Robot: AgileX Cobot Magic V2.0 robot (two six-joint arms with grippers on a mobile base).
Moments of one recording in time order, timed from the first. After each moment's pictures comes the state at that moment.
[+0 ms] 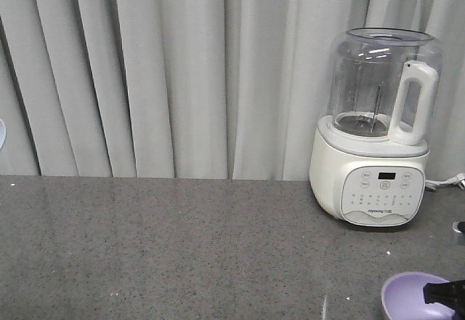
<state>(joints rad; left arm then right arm) -0.05 1.07 -1.15 -0.16 0.73 0.15 -0.16 1.59 -1.02 -0.03 0.74 0.12</state>
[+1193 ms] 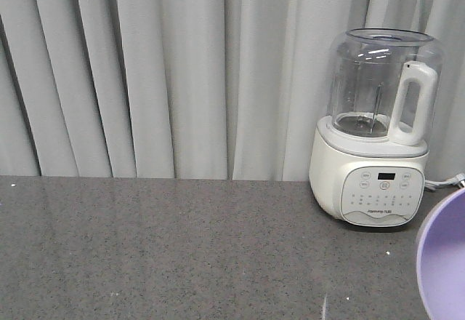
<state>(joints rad) -0.07 0.55 -0.73 -0.36 0.50 0.28 0.06 0.48 -0.72 0.06 0.48 -0.04</state>
